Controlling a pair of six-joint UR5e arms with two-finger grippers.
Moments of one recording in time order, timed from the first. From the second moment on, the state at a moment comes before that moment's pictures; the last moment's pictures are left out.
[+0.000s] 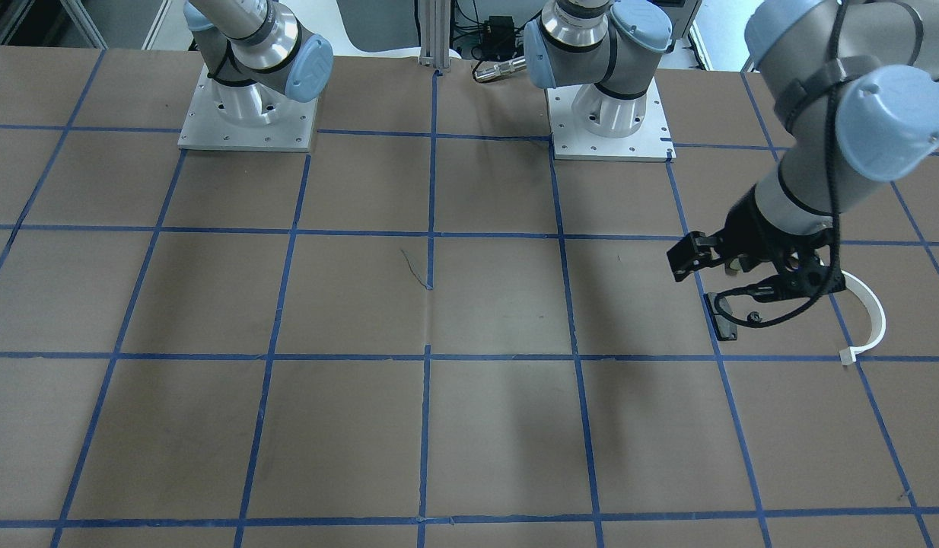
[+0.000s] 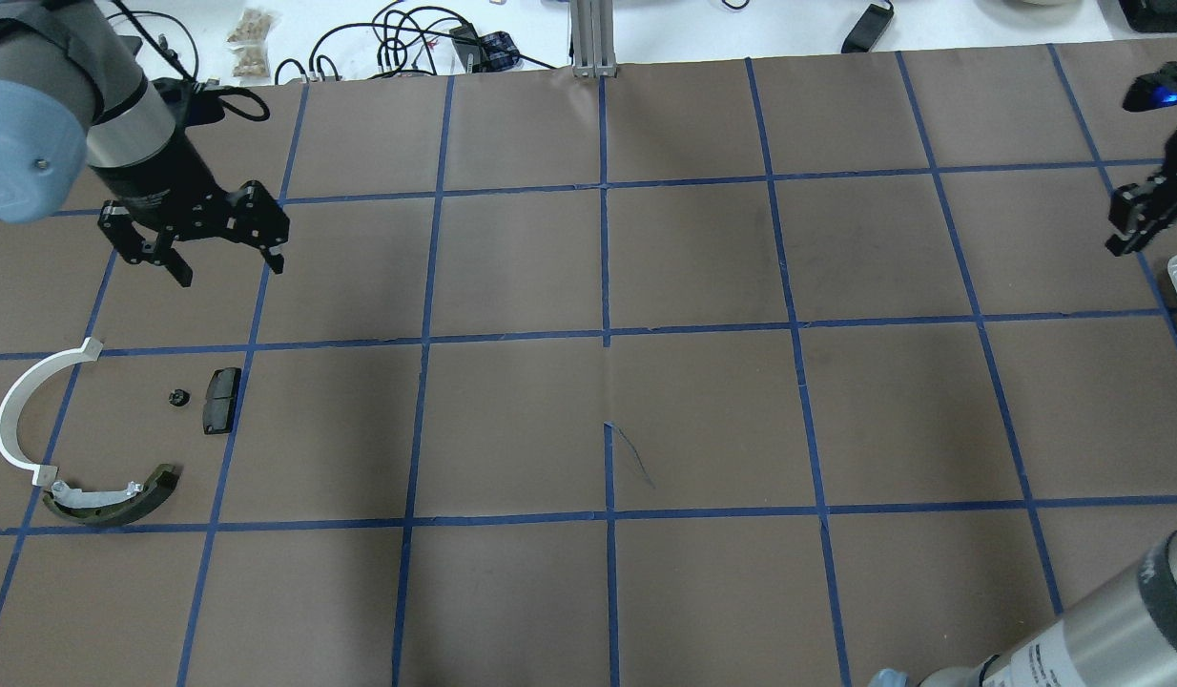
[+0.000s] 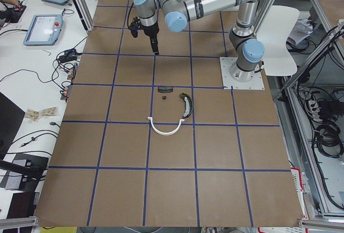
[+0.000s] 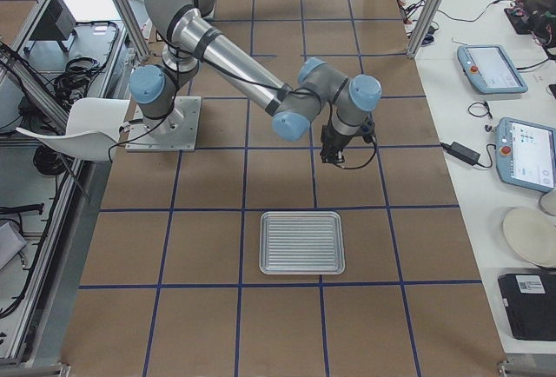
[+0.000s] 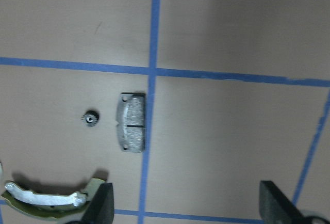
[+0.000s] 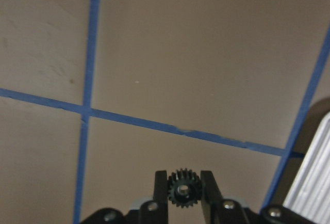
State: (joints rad) left arm -1.41 -1.70 -1.63 -1.49 1.62 0.00; right arm 1.09 -1.15 1.48 -1.74 -1.61 -0.67
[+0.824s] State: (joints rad) left arm -1.59 -1.55 -1.61 -1.49 1.60 -0.09; right arm 1.68 -1.23 1.69 -1.99 -1.32 0.11
